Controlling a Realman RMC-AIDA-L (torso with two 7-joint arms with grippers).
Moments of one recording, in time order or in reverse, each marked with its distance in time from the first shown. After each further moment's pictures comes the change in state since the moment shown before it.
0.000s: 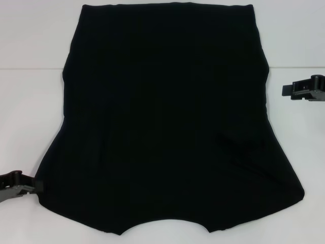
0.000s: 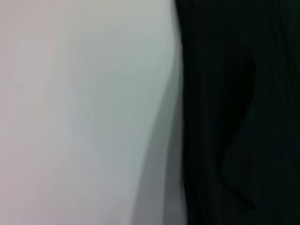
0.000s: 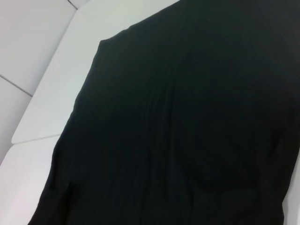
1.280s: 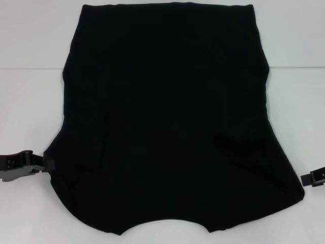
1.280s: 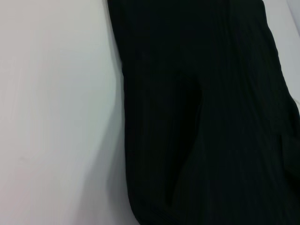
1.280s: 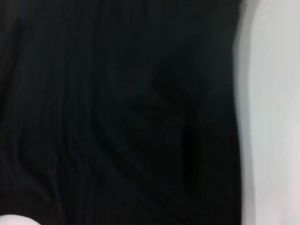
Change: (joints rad) left arm -0.055 0.023 -0.001 -0.047 -0.062 0.010 0.054; right arm -0.090 0.023 0.001 -0.034 -0.281 -0.240 -0.070
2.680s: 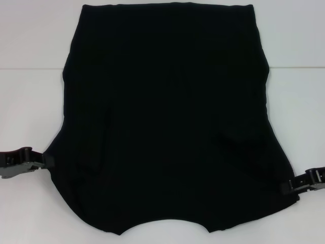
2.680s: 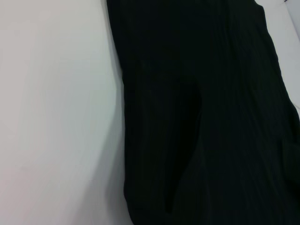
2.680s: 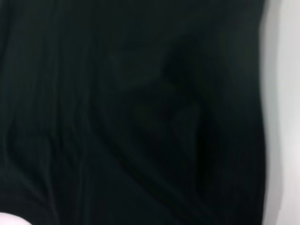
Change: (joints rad) left arm -0.007 0.003 -0.008 0.000 0.000 -0.007 -0.003; right arm 0.046 0.037 -0.040 0.080 -0.044 0.091 0.008
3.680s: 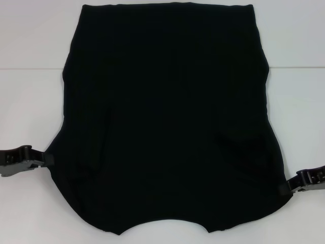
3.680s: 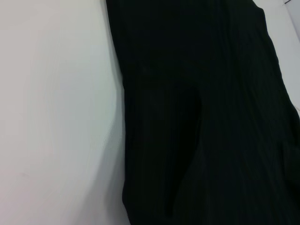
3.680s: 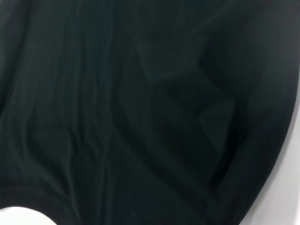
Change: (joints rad) left arm -0.004 0.002 -0.001 0.000 0.000 -0.005 0.000; right arm 0.014 0.012 -0.013 0.021 0.018 -0.008 0.010
